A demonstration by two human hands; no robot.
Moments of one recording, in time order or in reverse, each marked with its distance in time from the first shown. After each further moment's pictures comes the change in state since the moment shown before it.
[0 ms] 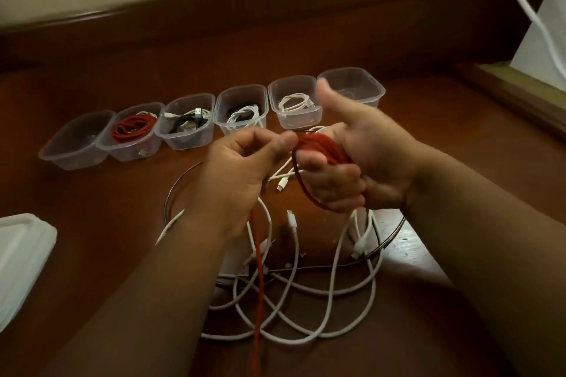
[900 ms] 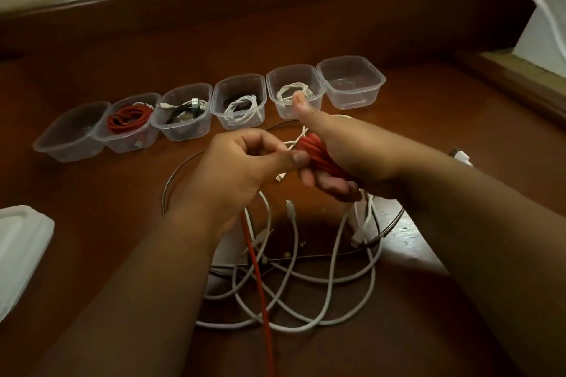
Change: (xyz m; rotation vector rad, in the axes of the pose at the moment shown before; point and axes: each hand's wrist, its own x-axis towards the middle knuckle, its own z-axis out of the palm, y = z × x) left_hand -0.003 0.000 -0.009 0.155 -0.163 -0.035; right_hand 0.004 0.005 0.012 -0.715 0.513 0.018
